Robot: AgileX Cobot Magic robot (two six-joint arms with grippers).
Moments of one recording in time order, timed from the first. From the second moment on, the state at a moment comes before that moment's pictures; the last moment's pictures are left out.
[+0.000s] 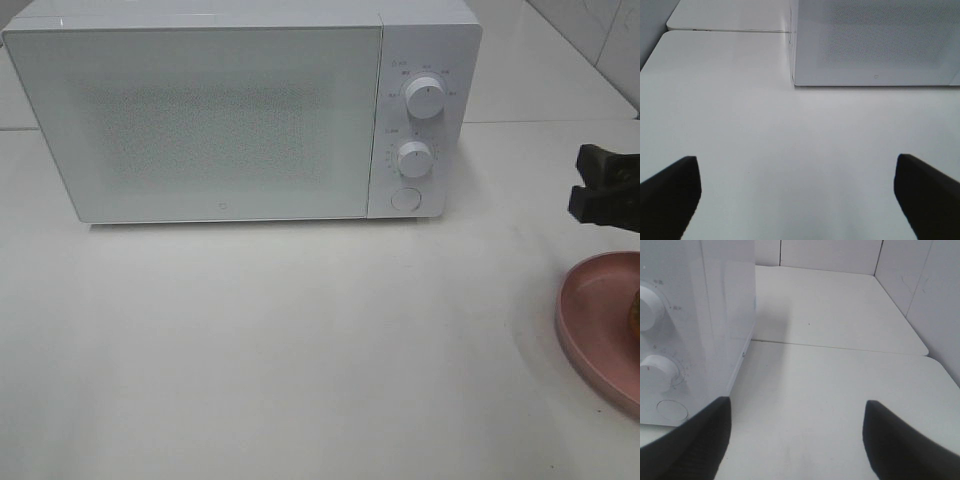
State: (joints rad) left arm 0.06 -0.01 -0.50 -0.17 1.04 0.12; right arm 0.23 1.29 -0.23 0.25 -0.85 -0.25
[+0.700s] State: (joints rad) left arm 0.06 -0.01 -0.50 -0.17 1.04 0.12; right arm 0.76 1.55 -0.23 0.76 -1.17 -0.36
